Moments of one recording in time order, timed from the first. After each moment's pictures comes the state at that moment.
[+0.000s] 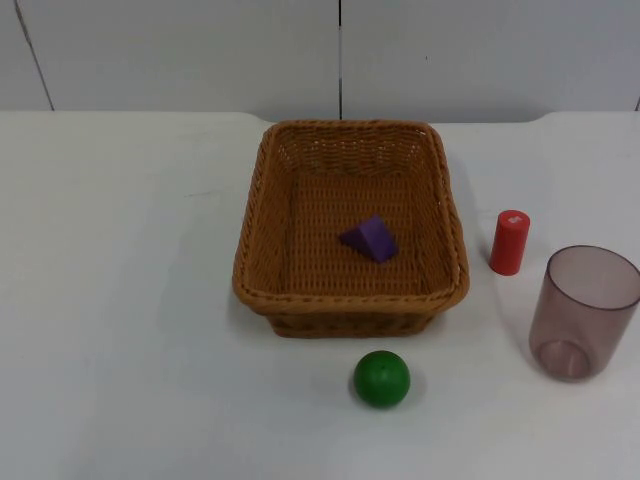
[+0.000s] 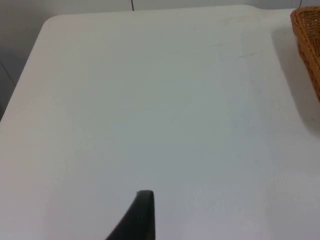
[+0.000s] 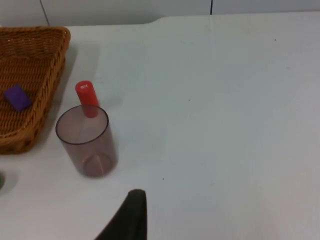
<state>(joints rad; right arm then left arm) 0.04 0.00 -0.52 -0.07 1.09 0.08 0.00 0.00 -0.50 0.00 1.09 0.02</state>
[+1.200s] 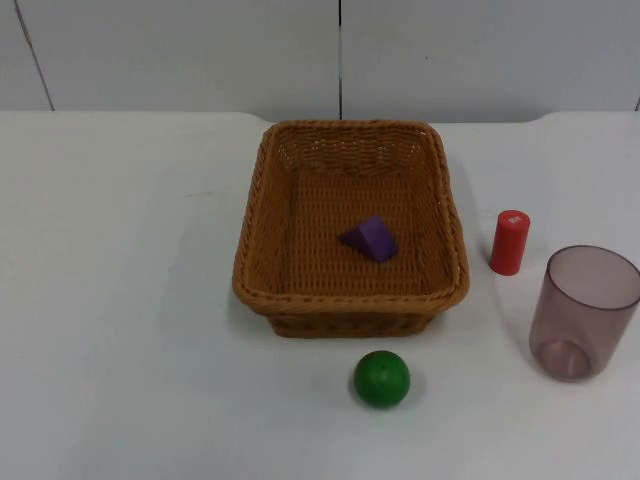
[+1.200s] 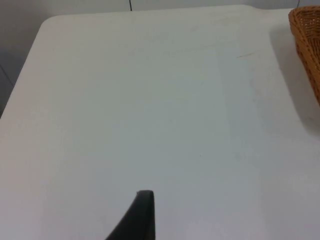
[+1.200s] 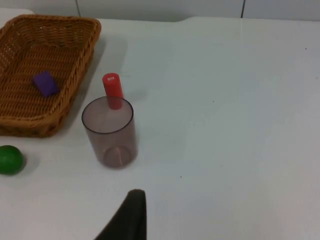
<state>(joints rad) 0.09 0.00 -0.52 -0.04 1.08 0.01 -0.01 0.00 -0.50 0.00 1.09 0.02</state>
